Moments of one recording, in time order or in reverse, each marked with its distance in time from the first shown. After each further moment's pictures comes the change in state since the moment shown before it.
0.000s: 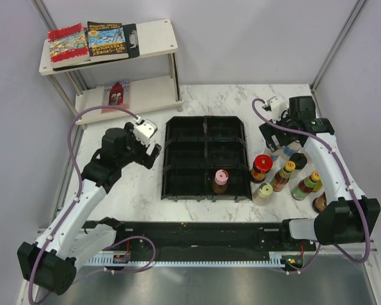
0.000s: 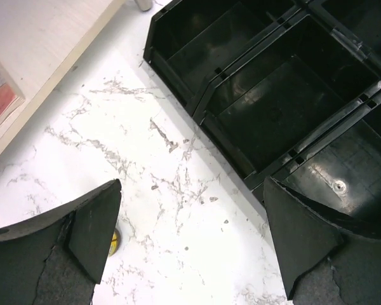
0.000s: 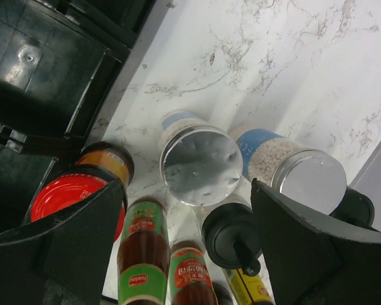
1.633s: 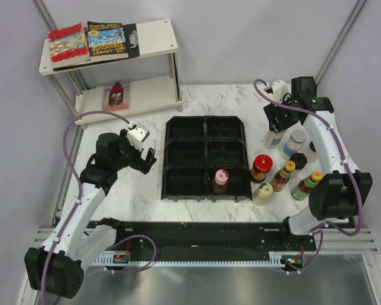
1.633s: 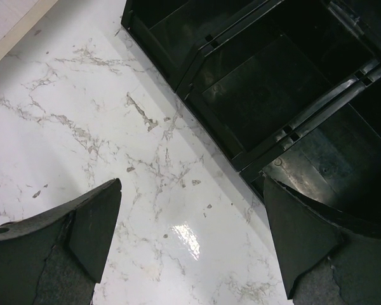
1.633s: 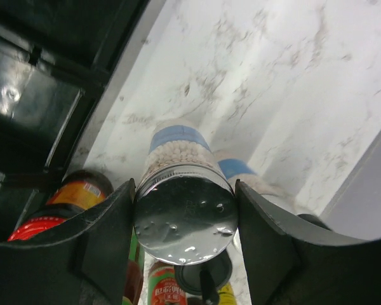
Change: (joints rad) left arm 0.158 -0.056 -0.122 0.019 0.180 -0.031; right arm -0.054 0.218 0.211 -0.037 -0.029 -0.027
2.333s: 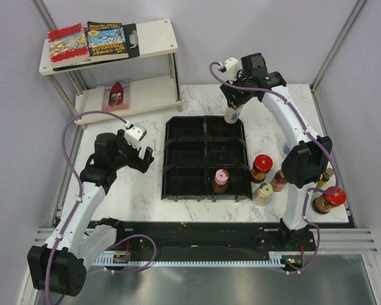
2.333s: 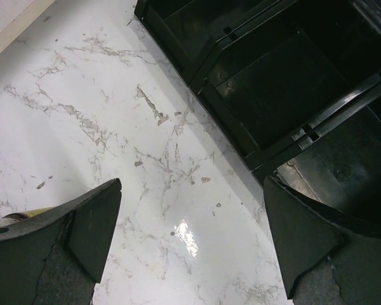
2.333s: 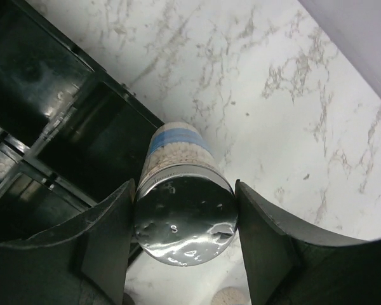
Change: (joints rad) left arm 0.048 0.016 -0.020 0.026 0.014 0.000; right arm 0.278 0.435 0.589 0.018 0.025 0.085
